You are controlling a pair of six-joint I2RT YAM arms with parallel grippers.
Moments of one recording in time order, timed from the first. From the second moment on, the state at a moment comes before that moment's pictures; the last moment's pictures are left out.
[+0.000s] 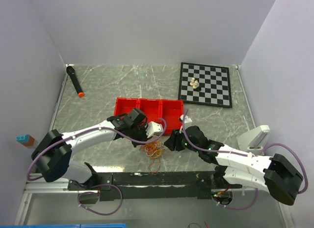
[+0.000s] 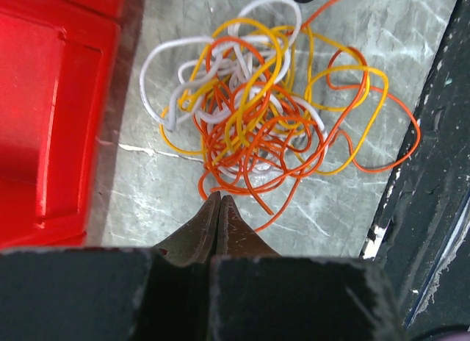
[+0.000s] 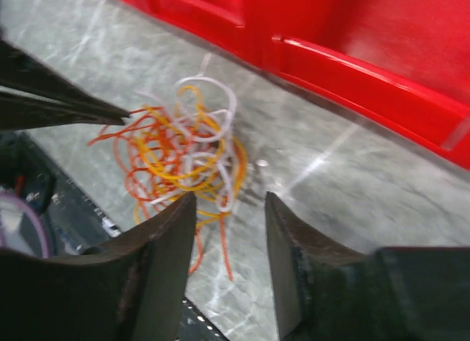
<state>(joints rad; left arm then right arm) -0.83 1.40 0.85 -0.49 0.34 0.40 0.87 0.98 0.32 0.11 0.00 0.66</state>
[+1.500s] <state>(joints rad) -0.73 1.54 0.95 -0.66 0.46 0.32 0.86 1.16 0.30 0.31 -0.12 0.65</state>
